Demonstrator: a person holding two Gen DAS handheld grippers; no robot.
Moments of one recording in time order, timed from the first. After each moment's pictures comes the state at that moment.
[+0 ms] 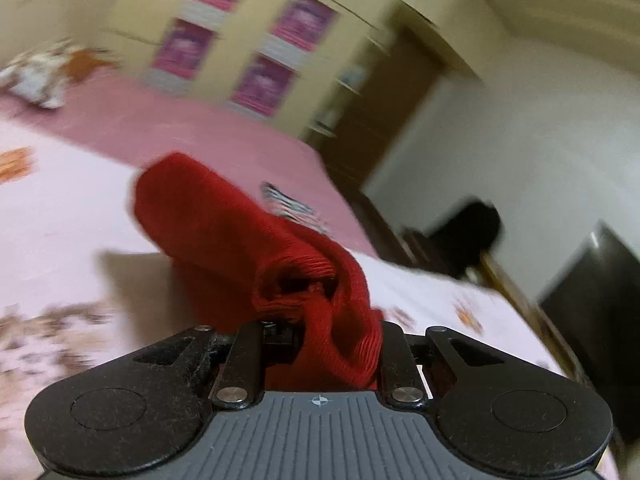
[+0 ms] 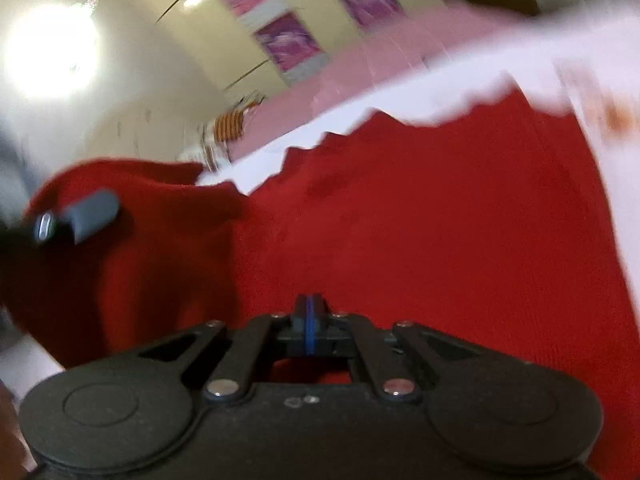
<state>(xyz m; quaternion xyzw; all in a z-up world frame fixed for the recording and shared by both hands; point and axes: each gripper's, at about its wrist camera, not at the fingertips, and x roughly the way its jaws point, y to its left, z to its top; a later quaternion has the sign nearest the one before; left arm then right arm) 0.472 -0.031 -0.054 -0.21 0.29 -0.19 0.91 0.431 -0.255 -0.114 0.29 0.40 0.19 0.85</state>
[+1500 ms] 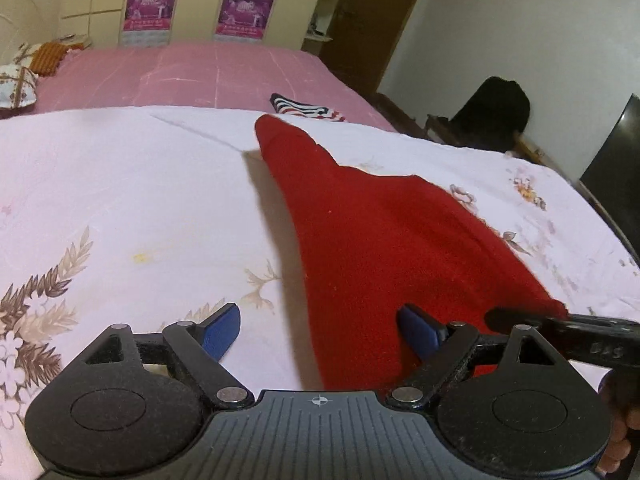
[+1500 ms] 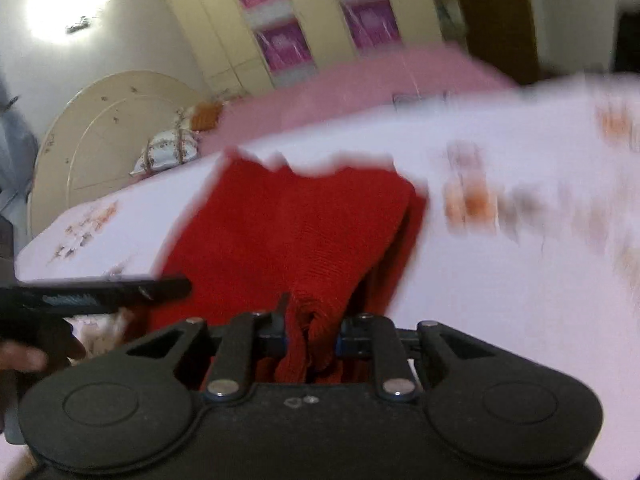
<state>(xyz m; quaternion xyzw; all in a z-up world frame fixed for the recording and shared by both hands) 0.505 -0.052 -0.116 -0.08 0.41 -0.18 0.89 0.399 -0.348 -0.086 0.14 0.38 0.17 0.90</state>
